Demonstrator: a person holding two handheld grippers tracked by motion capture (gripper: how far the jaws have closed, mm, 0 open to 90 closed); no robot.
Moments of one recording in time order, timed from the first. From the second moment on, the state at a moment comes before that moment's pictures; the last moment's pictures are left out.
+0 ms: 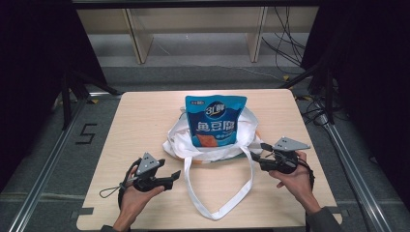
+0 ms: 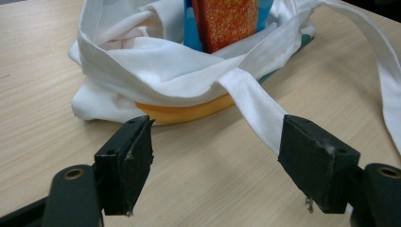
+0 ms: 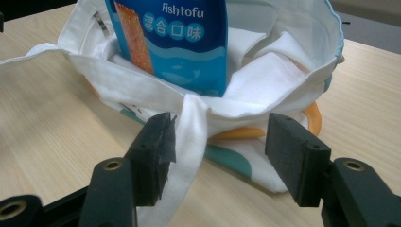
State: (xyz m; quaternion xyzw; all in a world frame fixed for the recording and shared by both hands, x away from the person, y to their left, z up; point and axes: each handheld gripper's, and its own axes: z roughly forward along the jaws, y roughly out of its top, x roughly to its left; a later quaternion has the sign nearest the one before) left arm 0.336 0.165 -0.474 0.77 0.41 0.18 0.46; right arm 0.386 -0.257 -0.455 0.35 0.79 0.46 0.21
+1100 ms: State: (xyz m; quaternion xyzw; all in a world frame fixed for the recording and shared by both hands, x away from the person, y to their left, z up) left arm 0.299 0.170 -0.493 0.78 0.38 0.19 0.45; right arm 0.349 -0.262 -0.469 0.35 0.80 0.44 0.20
